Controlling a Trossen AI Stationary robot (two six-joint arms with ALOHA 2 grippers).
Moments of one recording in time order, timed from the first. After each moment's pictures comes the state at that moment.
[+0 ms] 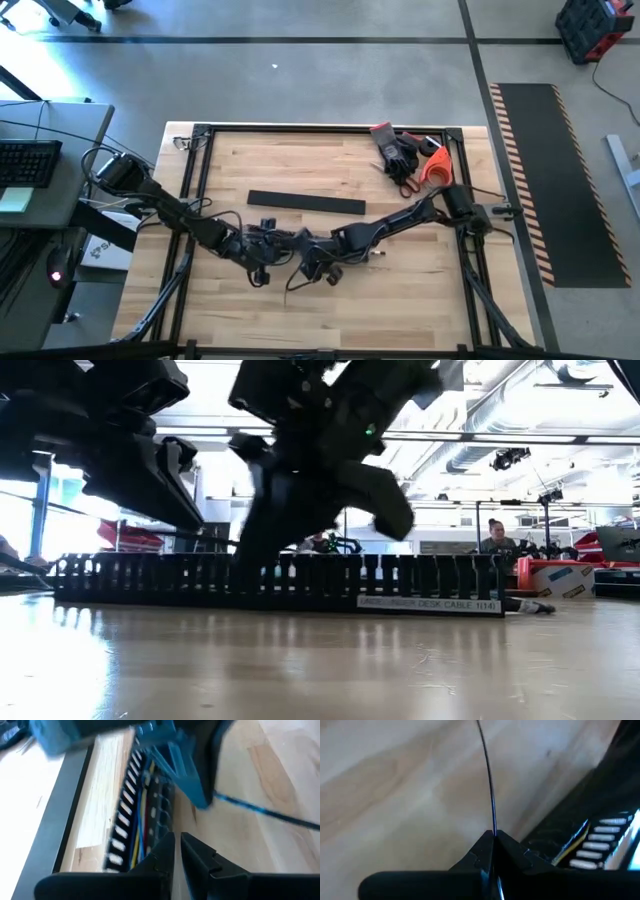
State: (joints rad) left arm -0.50 1.44 0.62 0.03 -0.48 -0.13; right arm 0.26 2.16 1.52 -0.28 0.06 -0.65
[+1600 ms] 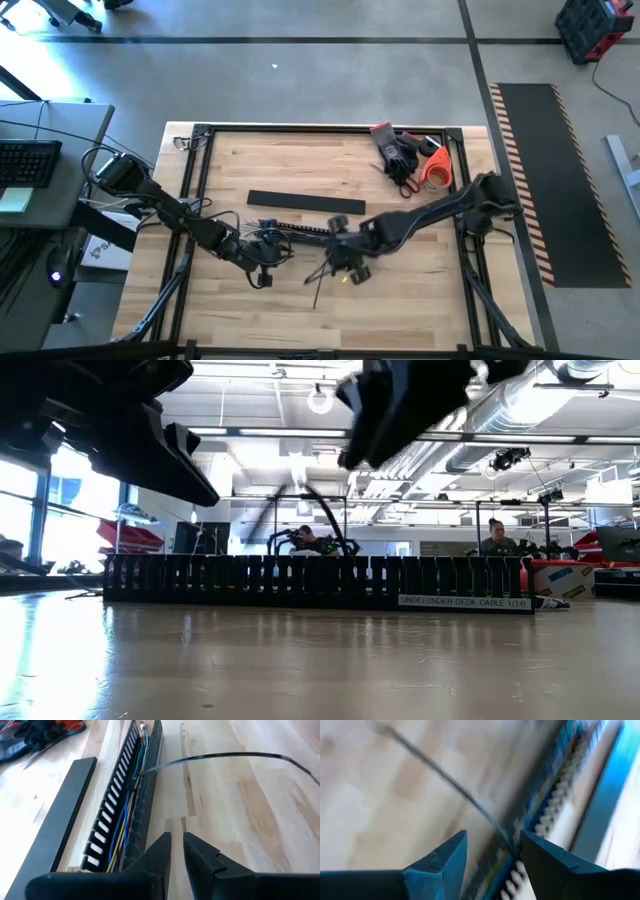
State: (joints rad) left arm -0.51 1.44 0.62 0.13 -0.50 -0.16; right arm 0.32 1.86 1.49 -0.71 0.15 -0.21
